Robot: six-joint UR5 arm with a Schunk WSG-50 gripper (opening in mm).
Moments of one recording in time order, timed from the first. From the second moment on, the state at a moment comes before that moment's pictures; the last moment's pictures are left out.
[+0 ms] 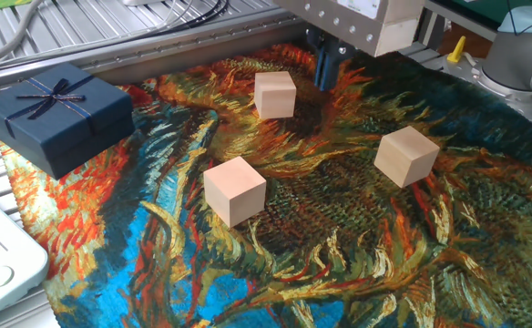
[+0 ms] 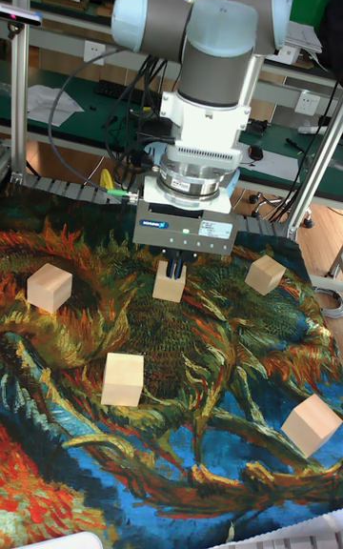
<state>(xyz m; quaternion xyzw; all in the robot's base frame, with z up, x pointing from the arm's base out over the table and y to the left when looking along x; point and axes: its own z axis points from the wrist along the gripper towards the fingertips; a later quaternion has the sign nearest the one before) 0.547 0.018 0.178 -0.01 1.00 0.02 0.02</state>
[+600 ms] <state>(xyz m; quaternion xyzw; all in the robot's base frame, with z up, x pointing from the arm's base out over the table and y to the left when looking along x) 0.507 0.041 0.144 -0.03 1.00 0.01 -0.01</state>
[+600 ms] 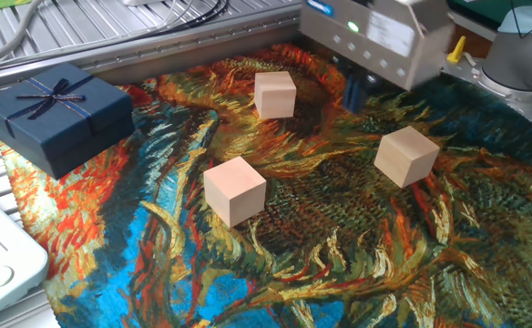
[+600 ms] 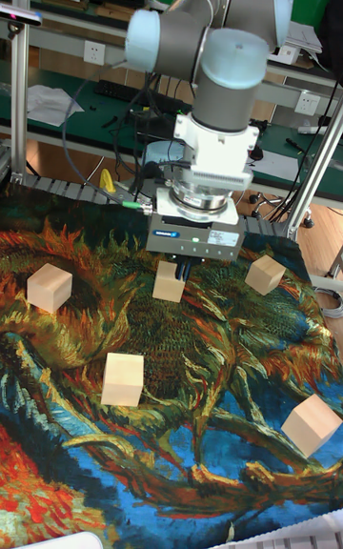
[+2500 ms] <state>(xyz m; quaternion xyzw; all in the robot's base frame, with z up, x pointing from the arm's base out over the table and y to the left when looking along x) 0.426 0.019 0.127 -0.07 1.00 -0.03 0.00</state>
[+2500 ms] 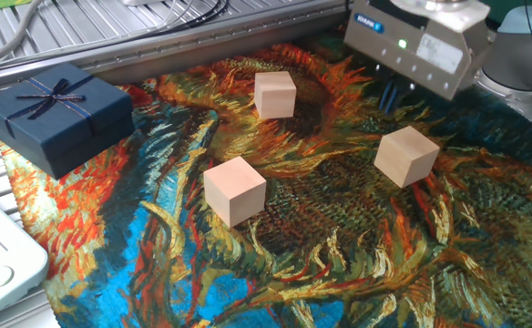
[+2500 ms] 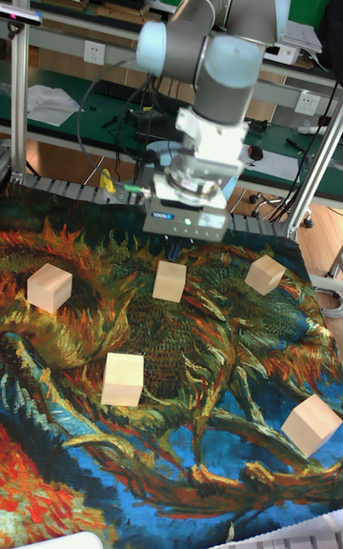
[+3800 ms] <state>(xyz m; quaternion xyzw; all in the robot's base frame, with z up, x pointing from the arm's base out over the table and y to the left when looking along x) 0.402 0.015 0.105 -0.02 1.00 -0.03 0.04</state>
